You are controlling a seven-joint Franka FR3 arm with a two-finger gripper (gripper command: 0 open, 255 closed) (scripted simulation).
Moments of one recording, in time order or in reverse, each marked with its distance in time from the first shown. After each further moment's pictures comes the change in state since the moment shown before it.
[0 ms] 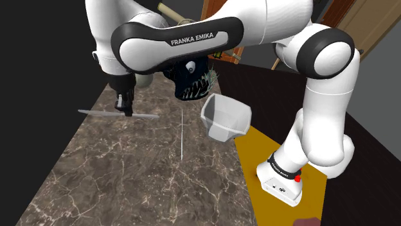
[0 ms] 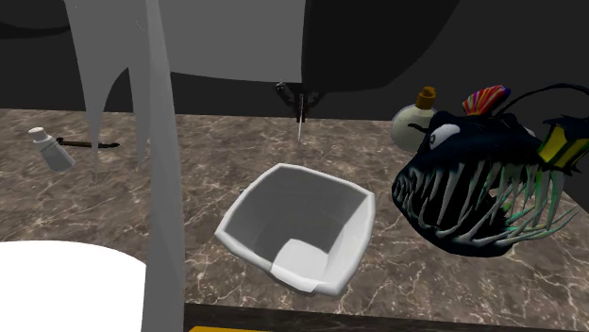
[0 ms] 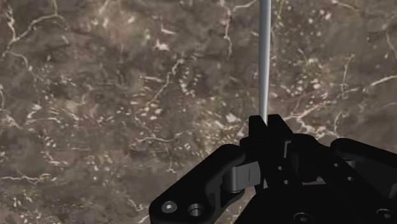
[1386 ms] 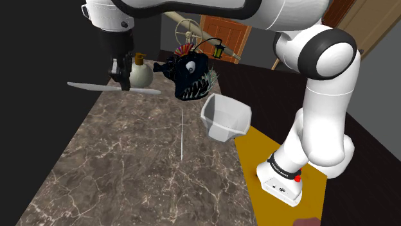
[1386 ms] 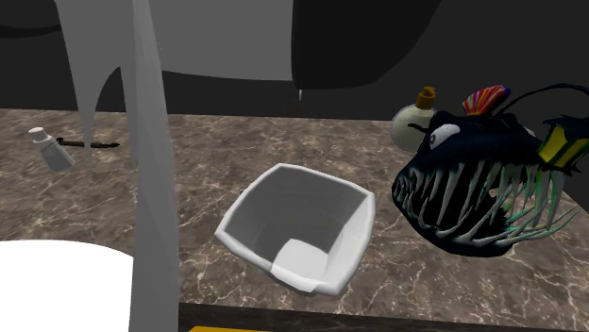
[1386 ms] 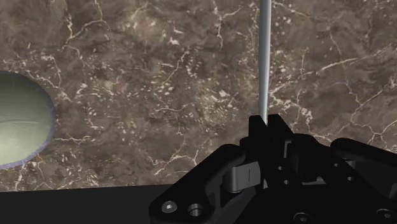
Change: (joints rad) arm 0.019 0.000 0.006 0.282 0.004 -0.281 -0.012
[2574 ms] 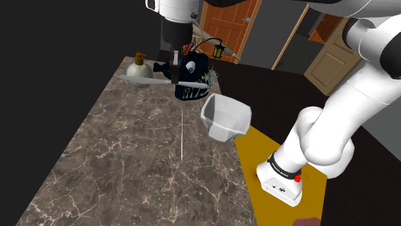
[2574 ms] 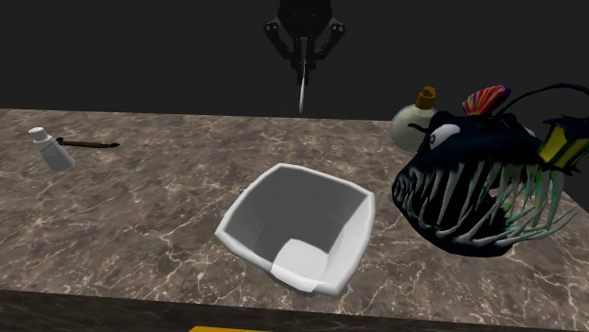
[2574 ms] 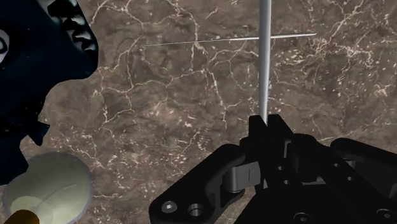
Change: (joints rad) arm -0.117 -0.513 -0.026 -0.560 0.137 0.067 -0.125
